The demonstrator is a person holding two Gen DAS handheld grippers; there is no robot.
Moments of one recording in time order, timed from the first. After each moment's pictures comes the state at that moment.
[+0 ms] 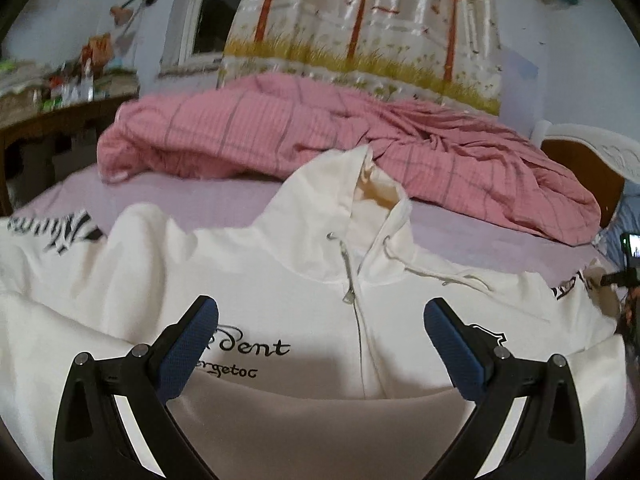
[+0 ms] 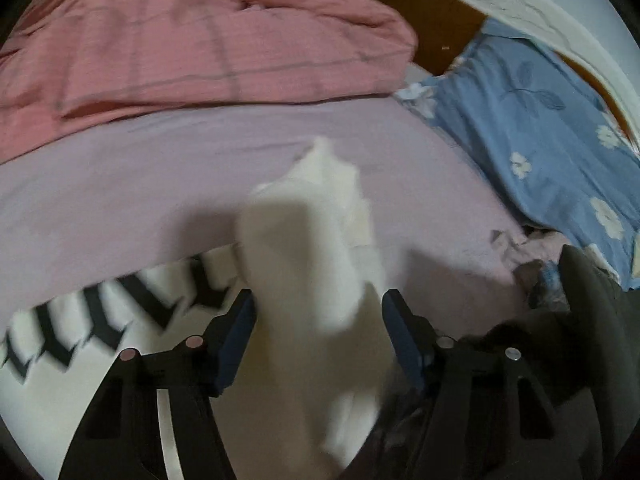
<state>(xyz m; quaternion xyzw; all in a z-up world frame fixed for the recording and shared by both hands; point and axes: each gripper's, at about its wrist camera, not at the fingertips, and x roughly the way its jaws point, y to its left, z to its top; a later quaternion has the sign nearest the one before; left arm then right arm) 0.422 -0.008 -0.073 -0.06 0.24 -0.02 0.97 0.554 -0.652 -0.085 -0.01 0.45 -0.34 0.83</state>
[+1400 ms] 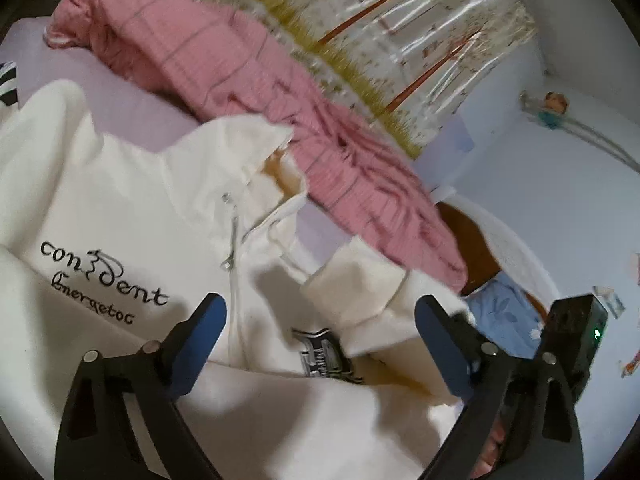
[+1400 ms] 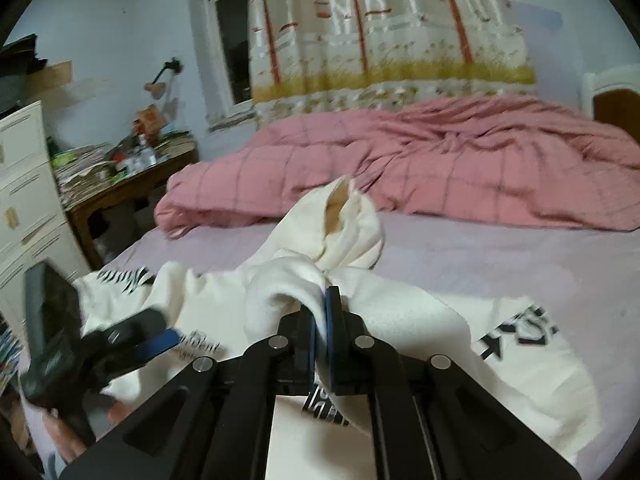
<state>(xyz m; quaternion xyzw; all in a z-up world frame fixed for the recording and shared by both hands) 0.429 0.033 -0.079 -0.32 0.28 -0.22 0.88 0.405 -0.225 -0.019 0.04 0.27 0.20 0.94</state>
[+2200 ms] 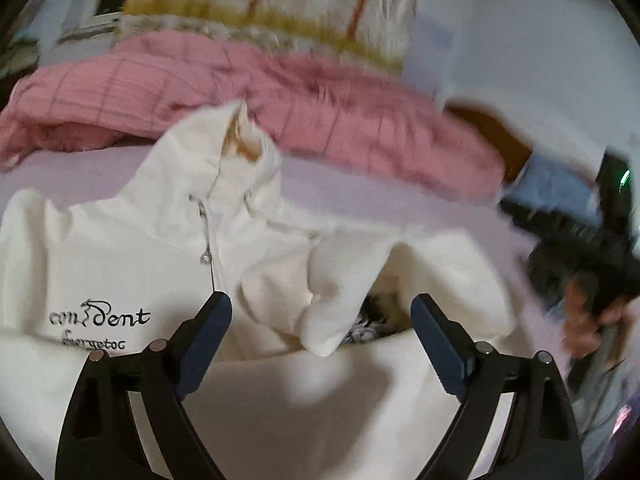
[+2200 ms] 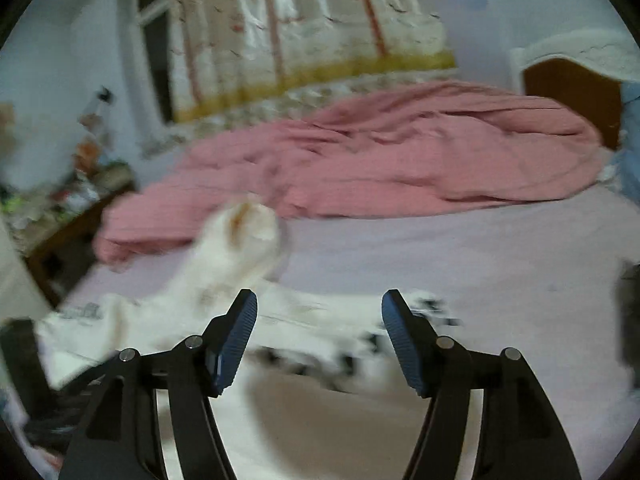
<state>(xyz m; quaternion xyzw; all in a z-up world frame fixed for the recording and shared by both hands) 0.427 -0.061 -0.061 -0.06 0.34 -0.21 0.91 0.413 -0.345 -0.004 0.10 0.30 0.03 0.95</state>
